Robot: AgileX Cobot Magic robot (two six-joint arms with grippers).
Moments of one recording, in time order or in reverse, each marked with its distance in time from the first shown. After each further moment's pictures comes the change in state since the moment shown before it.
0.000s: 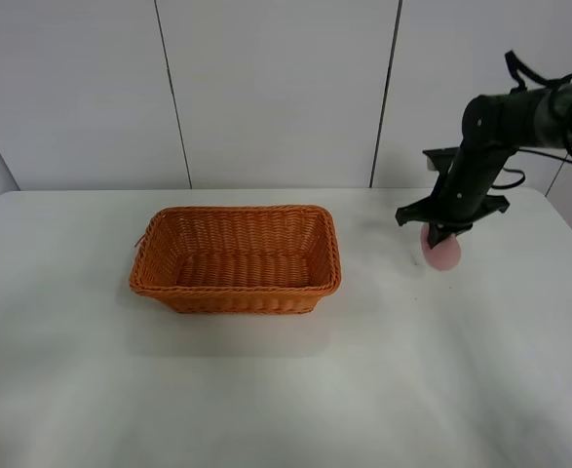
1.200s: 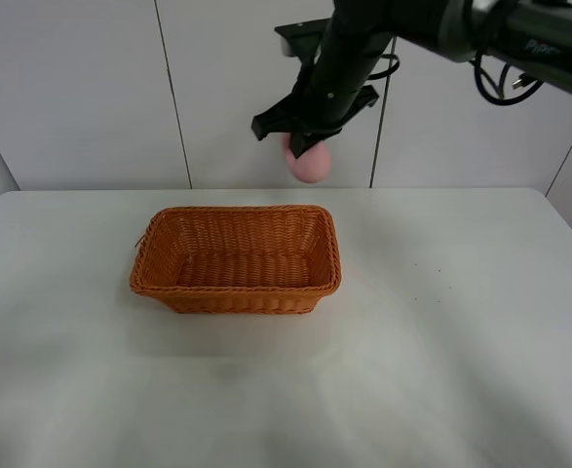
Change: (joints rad) left arm 0.000 0.000 0.000 0.000 0.000 0.000; right arm 0.440 -0.008 -0.520 0.017 0.196 0.000
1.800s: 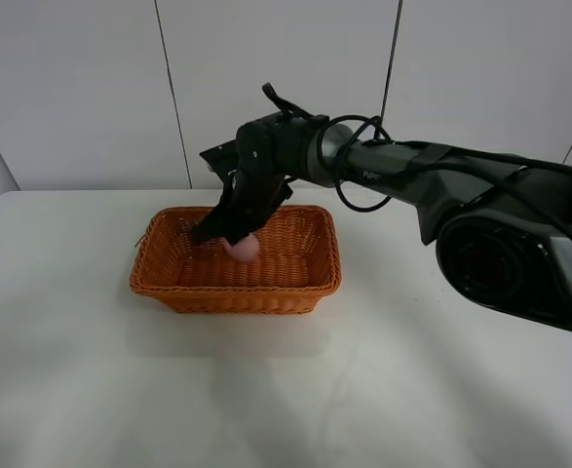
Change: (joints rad) left arm 0.000 0.000 0.000 0.000 0.000 0.000; right arm 0.128 0.311 0.000 0.004 -0.261 0.000
